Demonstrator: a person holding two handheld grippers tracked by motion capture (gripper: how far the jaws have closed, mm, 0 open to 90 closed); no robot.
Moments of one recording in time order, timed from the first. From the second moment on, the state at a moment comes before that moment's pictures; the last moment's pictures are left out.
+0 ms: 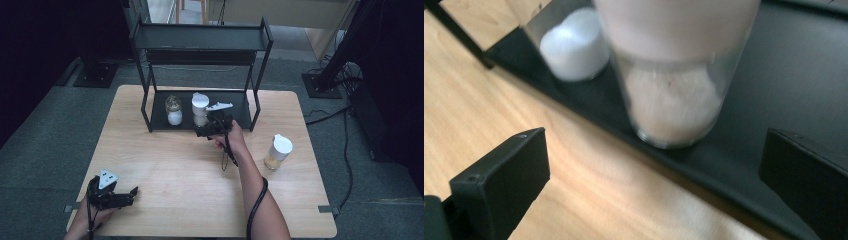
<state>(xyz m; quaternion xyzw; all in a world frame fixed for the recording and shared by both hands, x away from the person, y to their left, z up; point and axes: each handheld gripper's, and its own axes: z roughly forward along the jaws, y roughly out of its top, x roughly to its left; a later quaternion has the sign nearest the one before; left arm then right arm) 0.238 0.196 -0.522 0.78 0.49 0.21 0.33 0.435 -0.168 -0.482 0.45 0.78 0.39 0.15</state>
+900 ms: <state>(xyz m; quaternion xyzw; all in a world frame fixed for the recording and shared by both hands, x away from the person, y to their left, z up) 0.238 0.196 -0.522 0.78 0.49 0.21 0.33 0.387 -0.175 -0.525 0.42 0.82 0.37 0.16</state>
